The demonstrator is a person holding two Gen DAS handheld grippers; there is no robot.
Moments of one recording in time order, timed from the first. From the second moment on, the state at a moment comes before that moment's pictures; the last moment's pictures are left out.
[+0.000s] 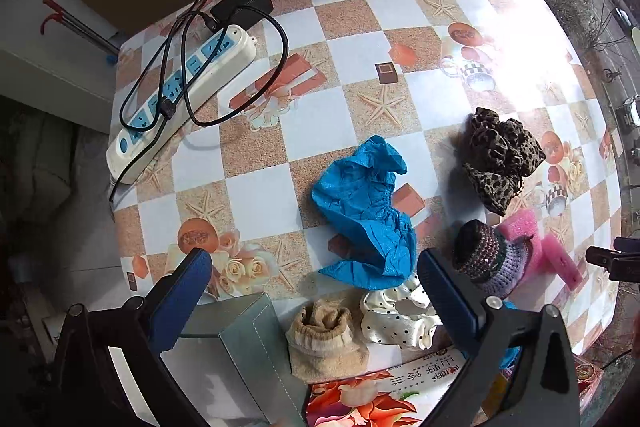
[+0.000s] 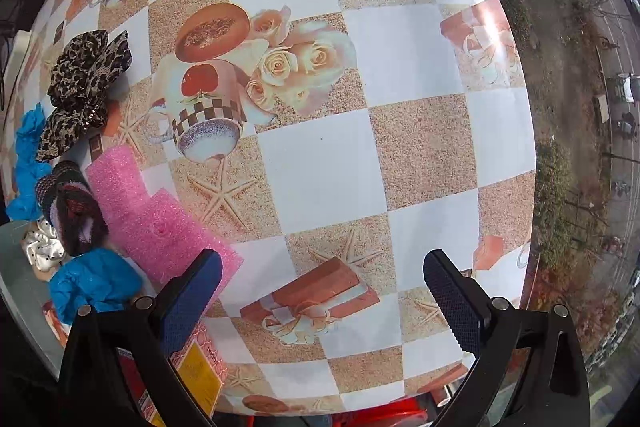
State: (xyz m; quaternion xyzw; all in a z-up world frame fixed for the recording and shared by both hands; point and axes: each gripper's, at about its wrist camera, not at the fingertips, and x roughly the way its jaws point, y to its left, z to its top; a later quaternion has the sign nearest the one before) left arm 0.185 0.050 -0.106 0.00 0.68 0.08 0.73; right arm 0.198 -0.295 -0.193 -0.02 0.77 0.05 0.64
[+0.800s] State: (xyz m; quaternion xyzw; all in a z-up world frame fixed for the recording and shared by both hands) left arm 0.211 0.048 -0.188 -0.10 0.72 0.12 0.67; right arm 0.168 -0.285 -0.183 -0.02 0.73 -0.01 0.68
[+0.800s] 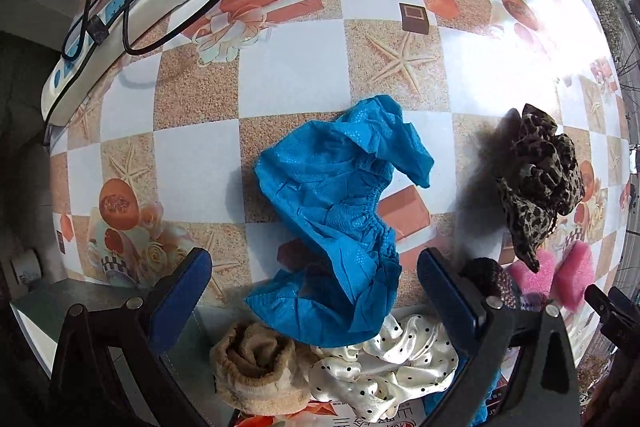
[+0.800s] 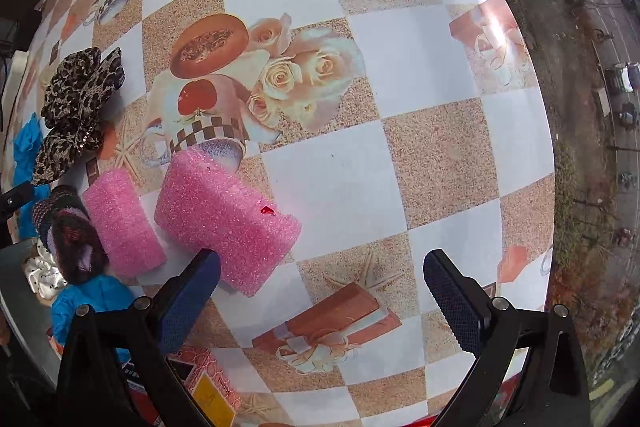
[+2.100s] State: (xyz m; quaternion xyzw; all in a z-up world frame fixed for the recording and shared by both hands) left arm 0.230 0.043 -0.216 -0.13 0.73 0.12 0.66; right arm 0.232 -0.247 -0.237 0.11 0.78 -0.07 0.62
